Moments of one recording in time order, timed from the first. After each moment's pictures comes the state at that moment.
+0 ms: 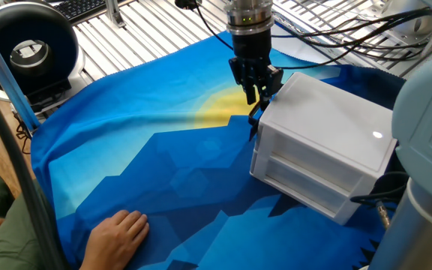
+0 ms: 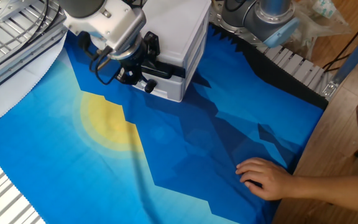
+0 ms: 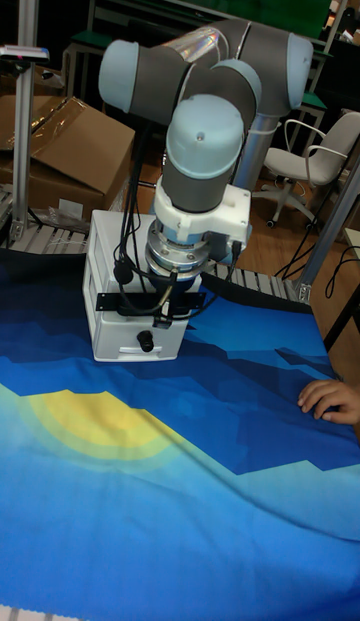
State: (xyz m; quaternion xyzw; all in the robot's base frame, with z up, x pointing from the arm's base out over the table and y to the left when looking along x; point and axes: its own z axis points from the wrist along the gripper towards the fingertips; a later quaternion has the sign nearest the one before) arm 0.450 -0.011 0.138 0.68 -0.71 -0.15 0.12
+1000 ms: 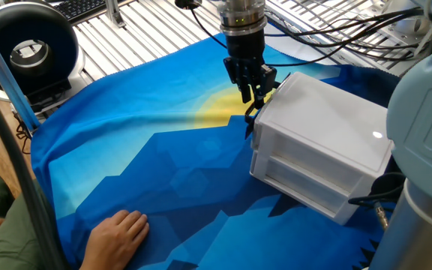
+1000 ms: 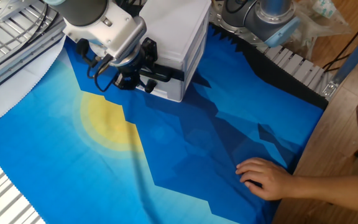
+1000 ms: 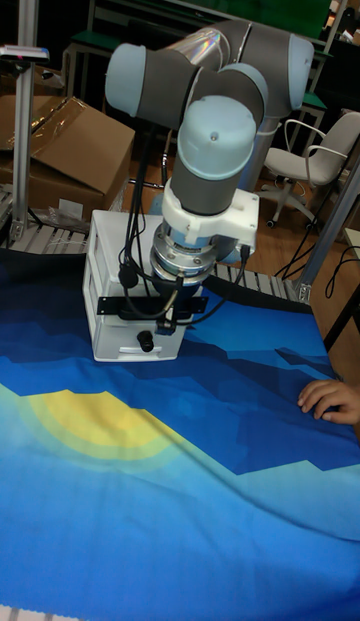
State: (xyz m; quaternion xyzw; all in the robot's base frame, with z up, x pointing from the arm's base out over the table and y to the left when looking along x) arm 0.469 -0.004 0.138 0.68 -0.71 -0.13 0.11
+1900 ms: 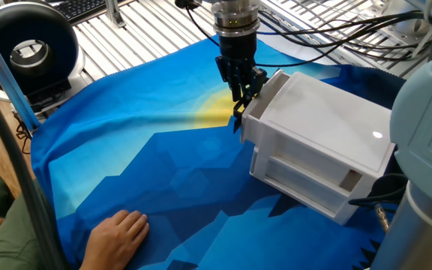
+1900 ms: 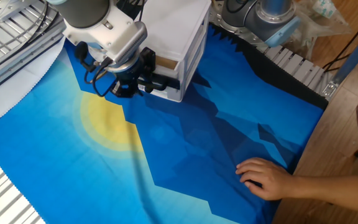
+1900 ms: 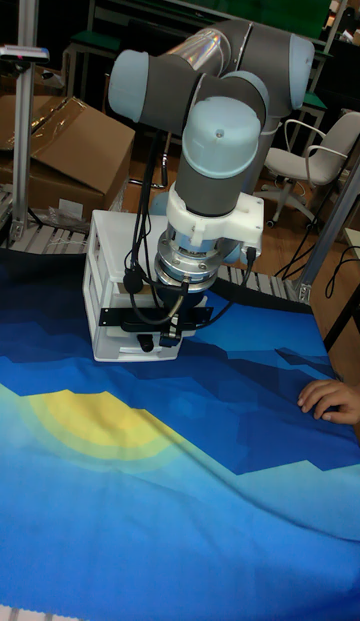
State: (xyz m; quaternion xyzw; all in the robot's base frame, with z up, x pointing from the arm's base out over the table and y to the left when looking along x) arm 0.495 0.007 0.133 0.68 -0.72 -0.11 0.08
